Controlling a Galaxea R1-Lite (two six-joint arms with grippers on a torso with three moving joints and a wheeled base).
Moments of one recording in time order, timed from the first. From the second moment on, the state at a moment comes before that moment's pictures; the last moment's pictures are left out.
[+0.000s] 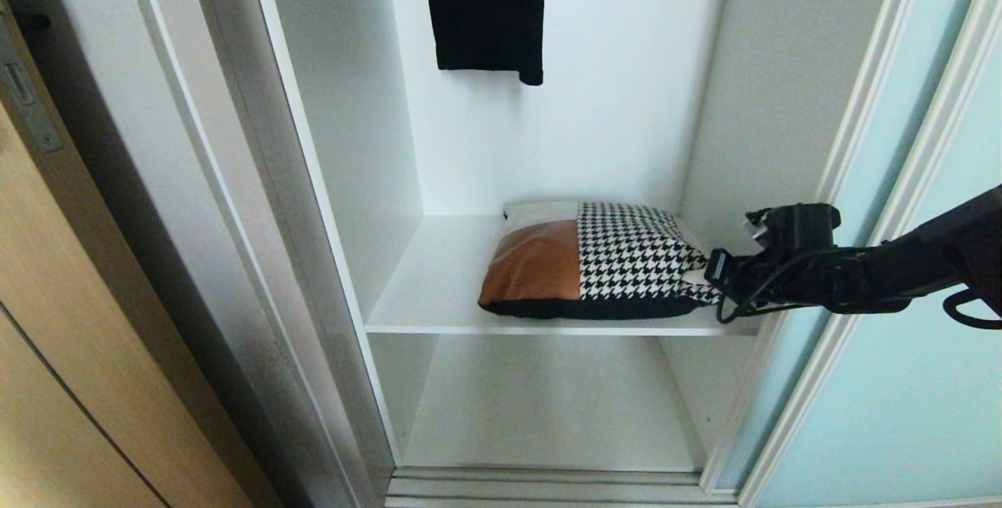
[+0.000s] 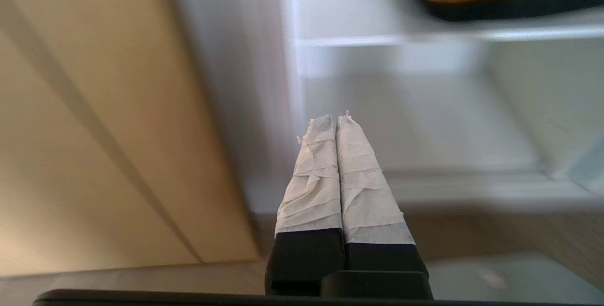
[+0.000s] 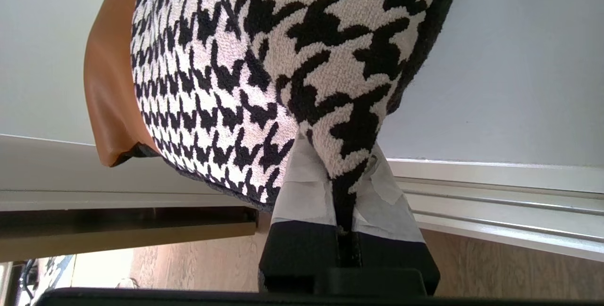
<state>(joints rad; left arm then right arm) 0.02 0.25 -0.30 0.18 -0.13 0.04 -0.01 2.28 -1.40 -0.36 0.47 0.54</state>
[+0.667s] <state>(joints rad) -0.08 1.38 -0.89 0.04 -0.39 -0.09 0.00 2.26 -1.35 -0.38 0.47 0.51</state>
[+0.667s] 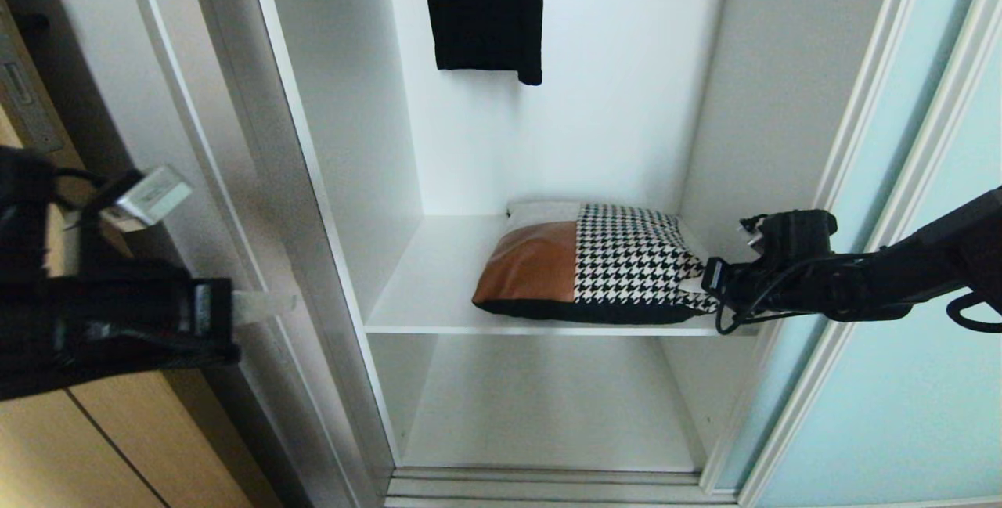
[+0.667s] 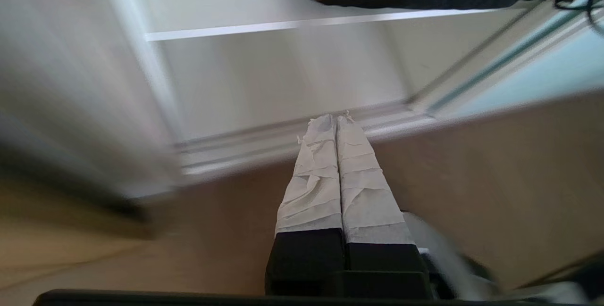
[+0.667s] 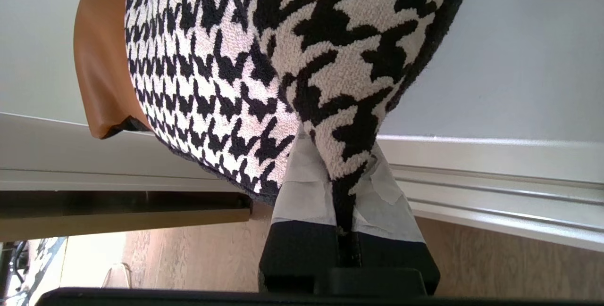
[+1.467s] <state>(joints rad) -0.24 2.31 -1.69 0.15 -0.38 -0.34 -0.01 2.29 -1.30 -0.53 0.49 0.47</state>
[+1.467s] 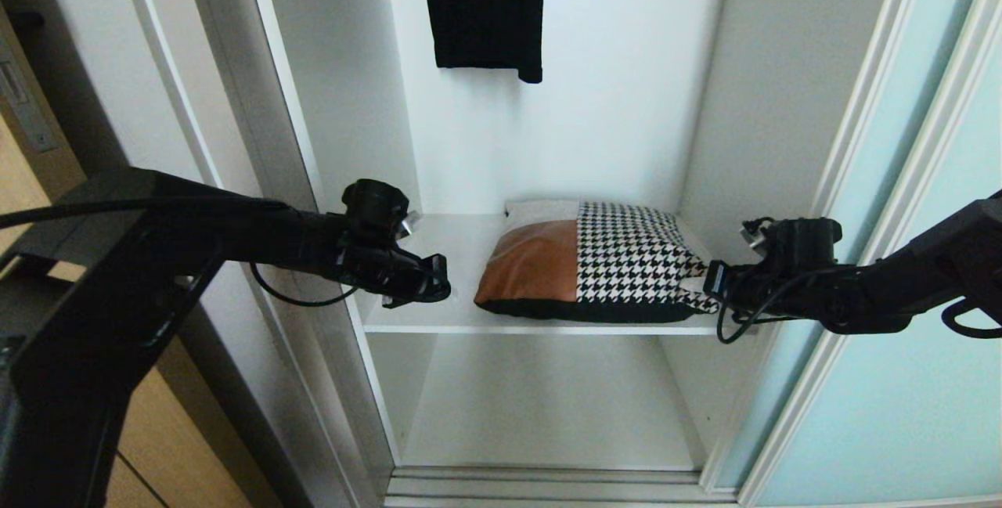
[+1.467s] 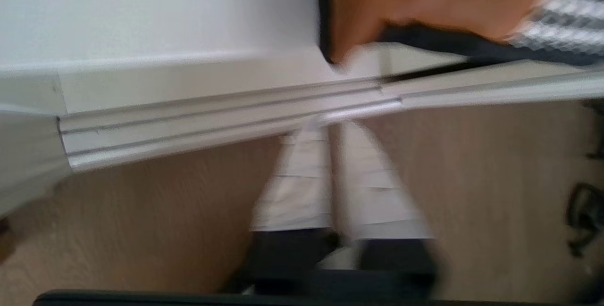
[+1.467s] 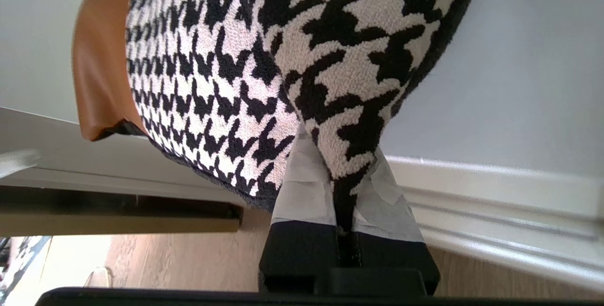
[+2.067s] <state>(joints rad) -0.29 2.55 -1.93 0.03 -0.49 -0.34 -0.03 2.32 -1.23 -0.67 0.53 0.48</state>
